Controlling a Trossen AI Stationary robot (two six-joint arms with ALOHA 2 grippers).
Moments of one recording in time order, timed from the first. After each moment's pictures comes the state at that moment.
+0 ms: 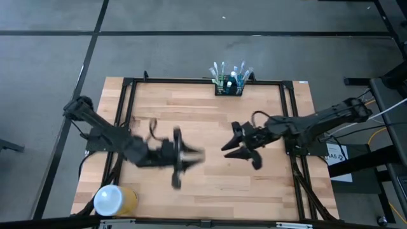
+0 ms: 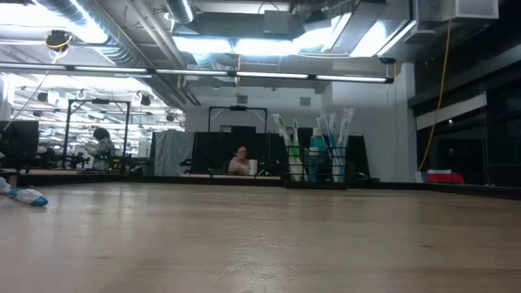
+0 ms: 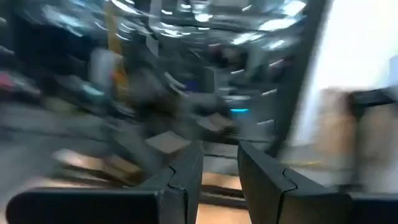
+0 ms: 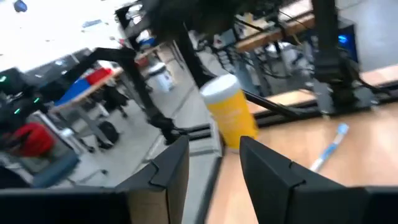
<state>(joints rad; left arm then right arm) -0.57 1.43 1.23 0.33 -0.65 -0.10 0.30 1.21 0.90 0.24 -0.11 0.46</state>
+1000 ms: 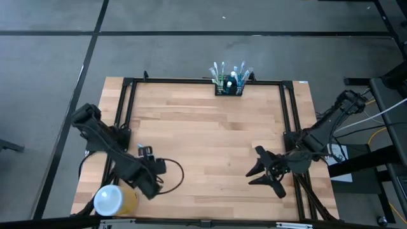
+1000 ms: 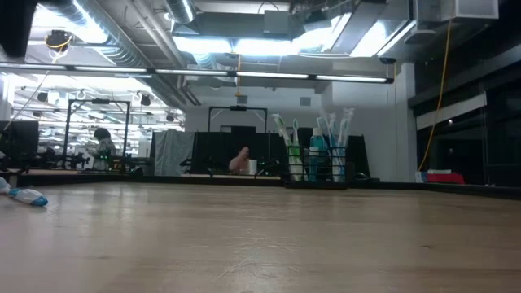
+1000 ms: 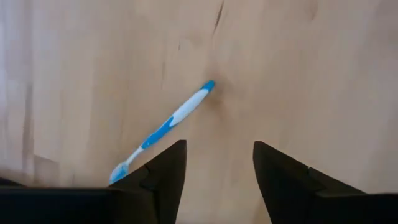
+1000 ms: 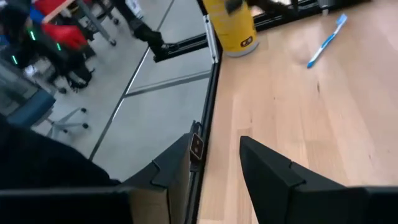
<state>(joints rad) -0.74 1.61 1.31 -1.30 -0.27 -0.96 0.78 1.11 0.90 -0.22 0.31 0.64</state>
